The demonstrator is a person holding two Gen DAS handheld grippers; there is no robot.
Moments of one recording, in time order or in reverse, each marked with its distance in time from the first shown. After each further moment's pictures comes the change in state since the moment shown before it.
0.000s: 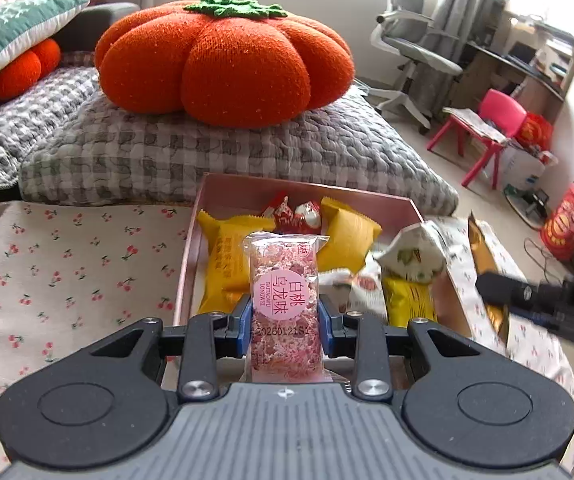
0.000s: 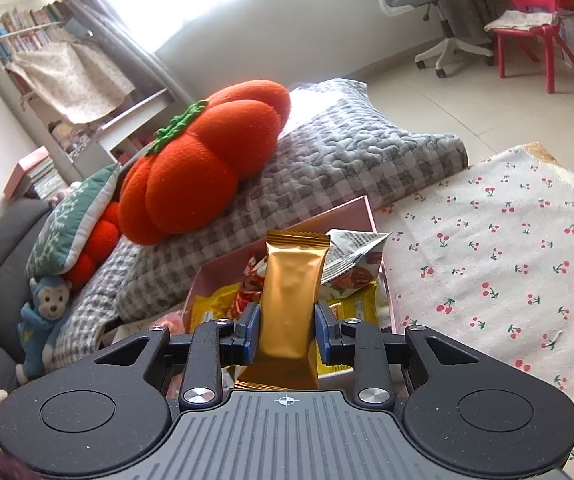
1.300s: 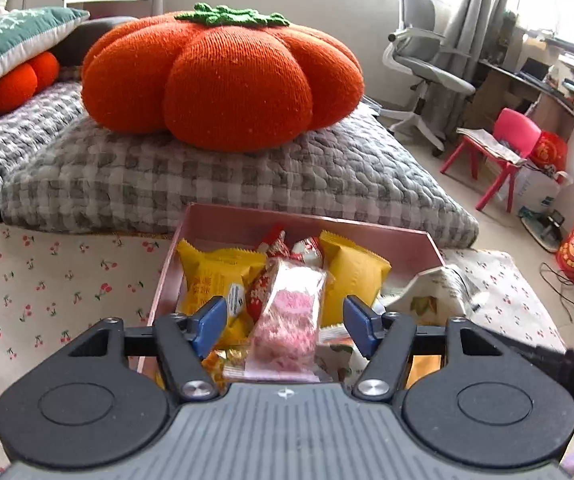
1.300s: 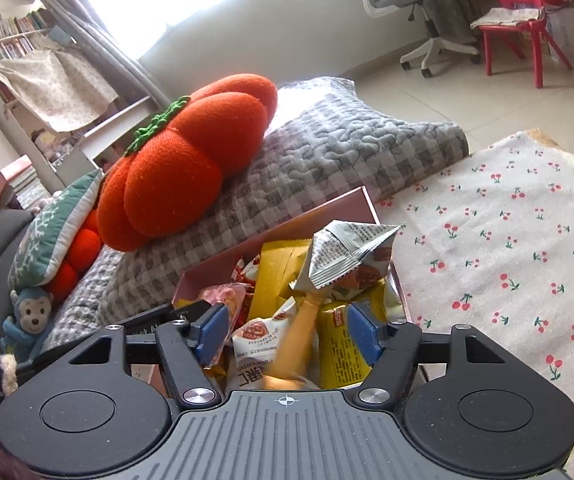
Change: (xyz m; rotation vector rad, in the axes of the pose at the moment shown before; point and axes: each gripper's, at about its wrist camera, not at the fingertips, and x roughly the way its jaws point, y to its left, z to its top) left arm 0.031 -0.012 0.012 0.002 -0.066 0.036; right arm 0.026 0.011 -0.011 0.010 -0.025 -0.040
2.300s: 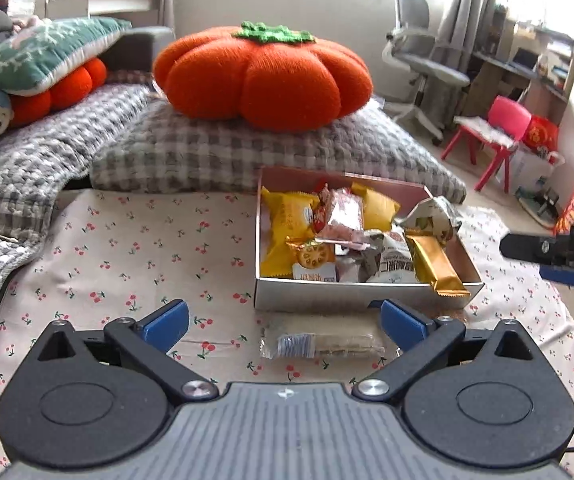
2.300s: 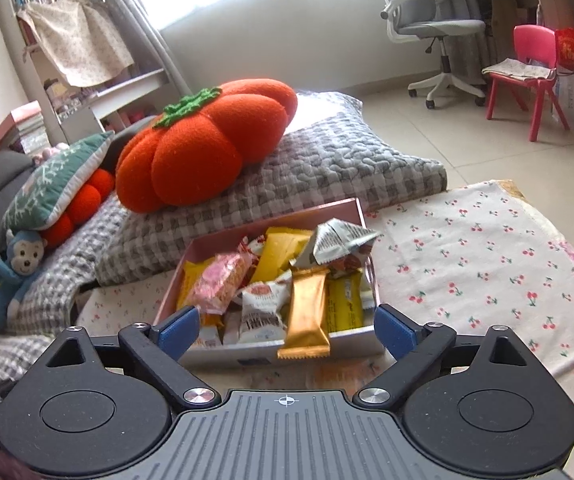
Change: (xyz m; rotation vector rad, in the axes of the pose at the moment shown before) left arm -0.105 0.044 -0.056 0.044 -0.019 0.035; right arm -0.071 0.035 -0.019 -0.213 0.018 -0.114
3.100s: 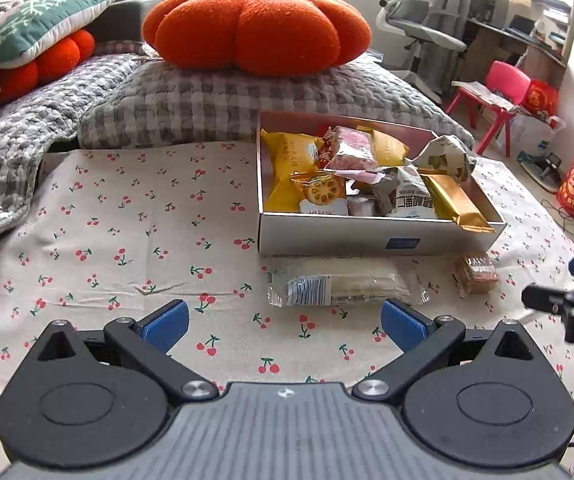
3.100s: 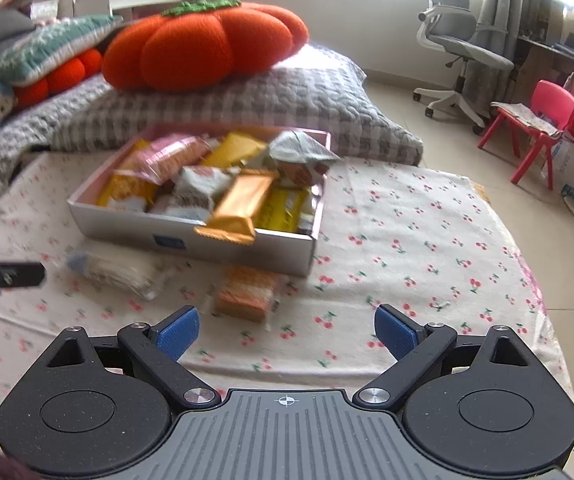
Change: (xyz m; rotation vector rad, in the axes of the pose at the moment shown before) left arm 0.026 0.006 -0.033 0.034 0.090 -0.005; right arm 0.021 -0.020 -0.056 -0.338 0.115 -0.173
